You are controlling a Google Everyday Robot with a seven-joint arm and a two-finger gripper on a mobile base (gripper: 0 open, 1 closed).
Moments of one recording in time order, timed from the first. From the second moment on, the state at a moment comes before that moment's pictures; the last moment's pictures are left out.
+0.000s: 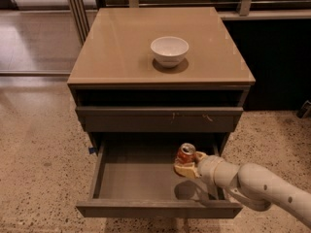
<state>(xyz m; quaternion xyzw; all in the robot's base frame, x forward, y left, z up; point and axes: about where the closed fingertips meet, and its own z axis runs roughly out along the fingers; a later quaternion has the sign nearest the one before) 0.540 -0.117 0.547 -0.31 0.80 0.22 0.47</state>
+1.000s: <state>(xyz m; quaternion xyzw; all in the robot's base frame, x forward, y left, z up) 0.557 -0.106 0.453 -0.32 0.81 0.17 0.45</state>
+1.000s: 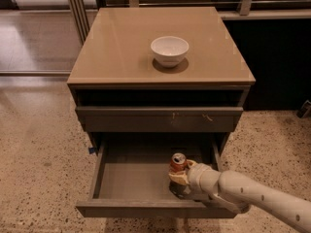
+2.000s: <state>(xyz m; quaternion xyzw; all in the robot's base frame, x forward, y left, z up) 0.567 -0.105 0.407 -0.33 0.83 0.16 0.43</state>
